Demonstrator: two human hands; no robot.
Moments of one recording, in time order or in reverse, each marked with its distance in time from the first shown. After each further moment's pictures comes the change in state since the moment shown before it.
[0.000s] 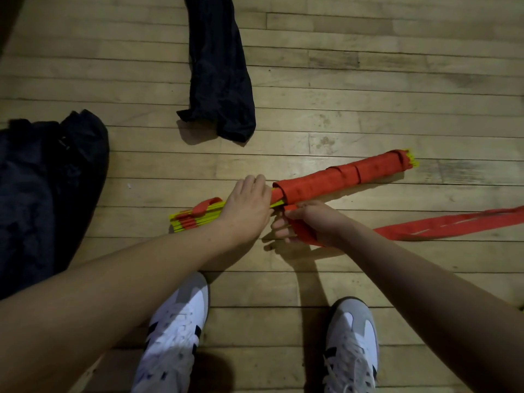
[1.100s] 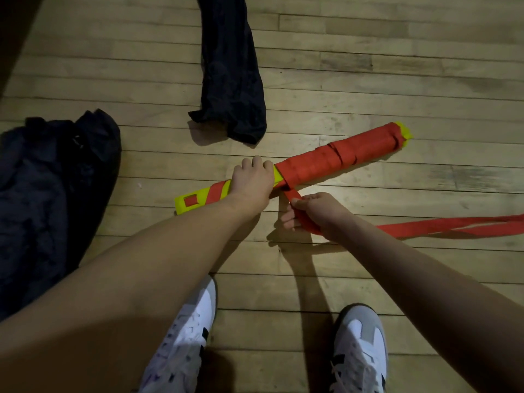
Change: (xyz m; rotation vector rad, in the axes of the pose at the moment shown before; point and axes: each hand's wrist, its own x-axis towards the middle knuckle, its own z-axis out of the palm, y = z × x) left_hand 0.044 -0.018 -0.011 0.016 -0.145 -0.283; right_hand 0.002 -0.022 0.017 -0.033 0.178 -0.067
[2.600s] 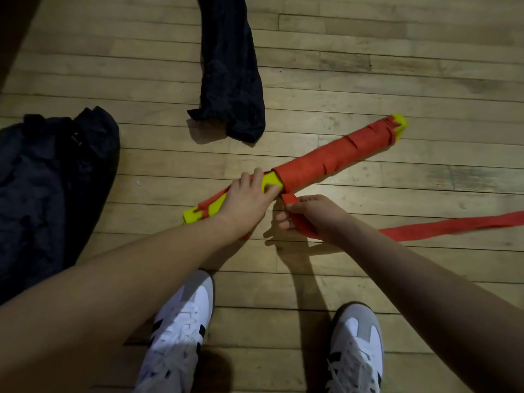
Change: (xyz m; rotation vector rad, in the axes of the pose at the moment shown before) left_hand -0.038 -0.006 0.017 0.073 0.082 0.224; right_hand -0.003 0.007 -0.001 0.053 -0.056 0.014
